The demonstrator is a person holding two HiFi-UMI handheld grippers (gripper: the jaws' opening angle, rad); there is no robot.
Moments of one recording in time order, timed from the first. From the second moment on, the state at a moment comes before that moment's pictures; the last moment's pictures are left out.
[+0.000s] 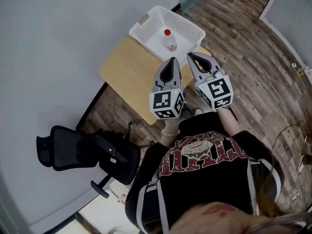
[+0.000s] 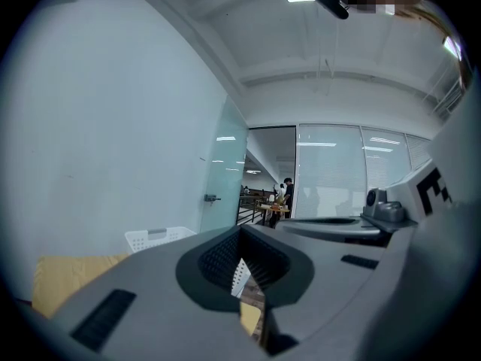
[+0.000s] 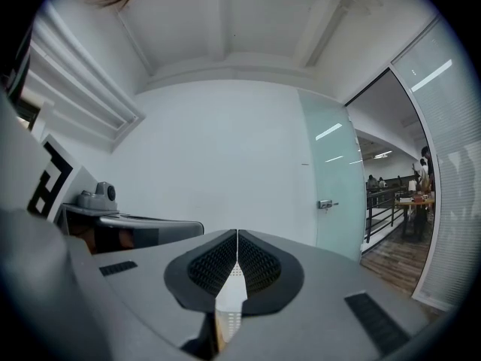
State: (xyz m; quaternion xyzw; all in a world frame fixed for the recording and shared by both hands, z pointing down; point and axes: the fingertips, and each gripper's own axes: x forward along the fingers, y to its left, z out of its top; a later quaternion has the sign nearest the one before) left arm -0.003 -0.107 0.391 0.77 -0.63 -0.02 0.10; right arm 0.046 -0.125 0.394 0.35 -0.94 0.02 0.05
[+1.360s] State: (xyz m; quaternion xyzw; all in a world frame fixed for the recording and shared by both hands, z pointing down) left arm -0.093 -0.192 0.437 0.78 -0.61 0.00 0.13; right arm -0.037 -0.231 0.450 0.38 -0.92 0.04 0.11
